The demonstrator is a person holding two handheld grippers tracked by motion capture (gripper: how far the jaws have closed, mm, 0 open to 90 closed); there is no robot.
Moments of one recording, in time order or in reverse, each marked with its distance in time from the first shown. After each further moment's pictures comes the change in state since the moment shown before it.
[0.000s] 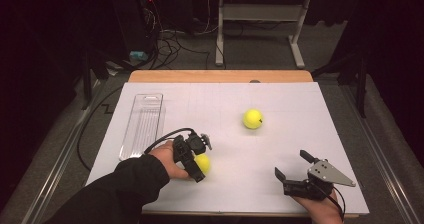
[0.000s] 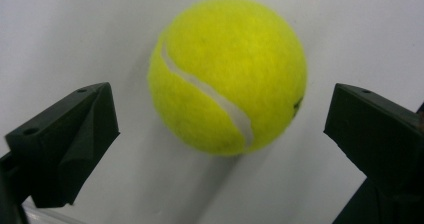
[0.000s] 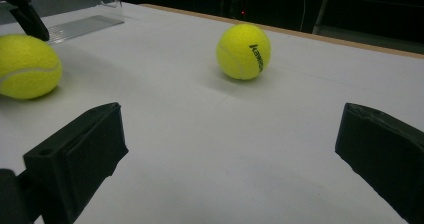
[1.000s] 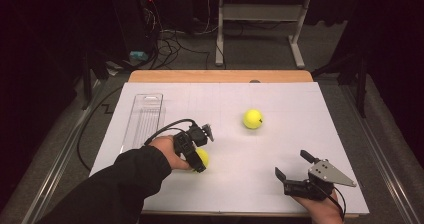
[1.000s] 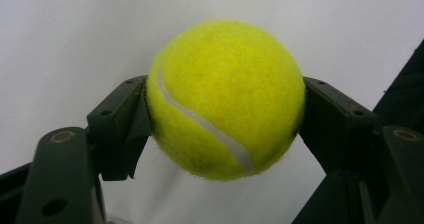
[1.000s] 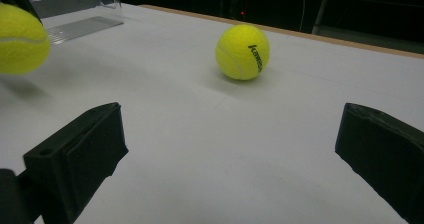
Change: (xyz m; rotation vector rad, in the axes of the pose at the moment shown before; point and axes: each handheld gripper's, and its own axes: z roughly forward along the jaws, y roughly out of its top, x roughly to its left) left arm 0.006 0.008 -0.032 0.022 -0.048 -0.014; right arm 0.000 0.000 -0.001 -0.001 -0.001 0.006
